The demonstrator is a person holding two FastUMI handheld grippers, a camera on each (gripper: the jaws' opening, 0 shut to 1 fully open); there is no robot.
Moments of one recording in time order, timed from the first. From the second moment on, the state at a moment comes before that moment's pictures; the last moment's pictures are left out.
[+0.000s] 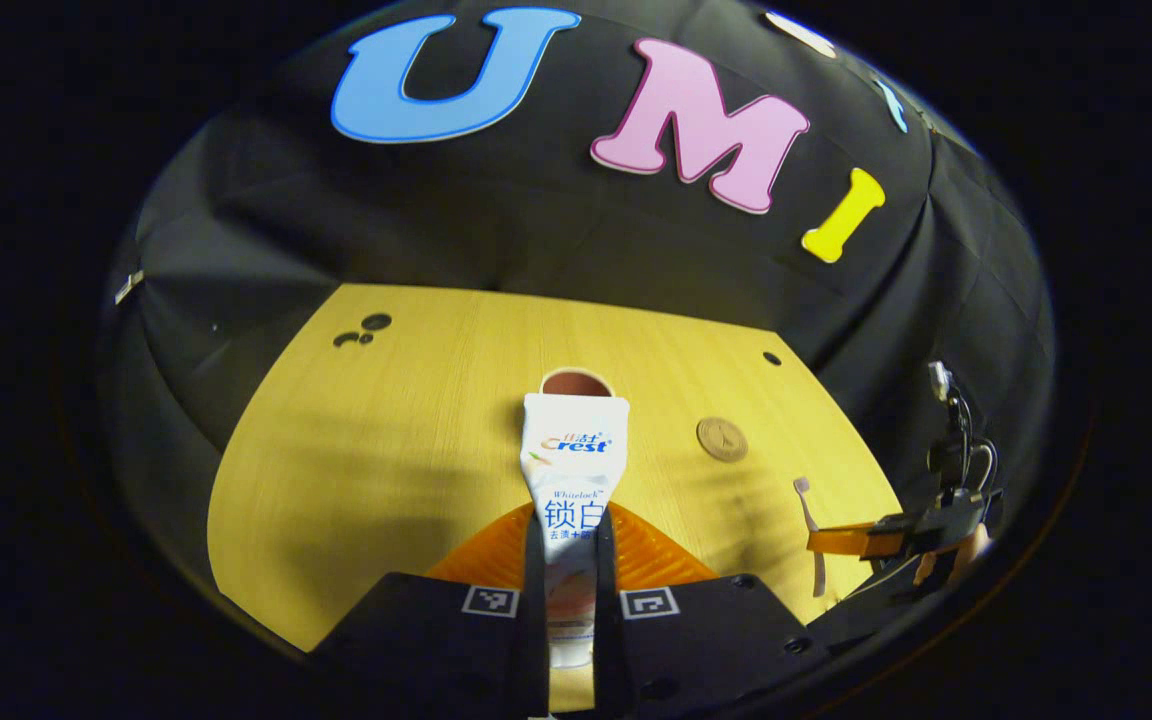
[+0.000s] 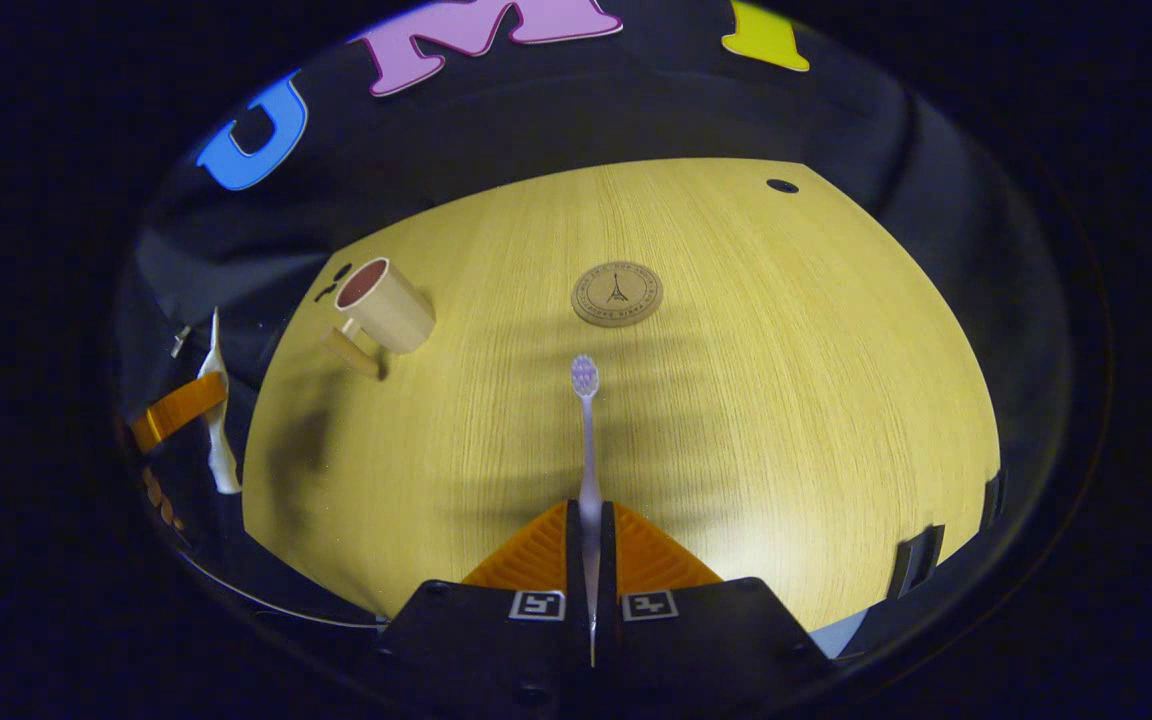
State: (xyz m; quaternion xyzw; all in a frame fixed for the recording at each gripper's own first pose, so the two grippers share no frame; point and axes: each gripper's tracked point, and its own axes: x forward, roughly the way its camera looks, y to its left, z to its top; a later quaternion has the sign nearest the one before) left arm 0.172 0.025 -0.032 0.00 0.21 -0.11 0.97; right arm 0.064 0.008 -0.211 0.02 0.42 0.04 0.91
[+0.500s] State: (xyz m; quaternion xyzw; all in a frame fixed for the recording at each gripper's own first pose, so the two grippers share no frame) left arm 0.277 -0.014 0.027 0.03 0.11 -0.18 0.98; right arm 0.057 0.004 -0.150 0.03 0.33 0.07 0.94
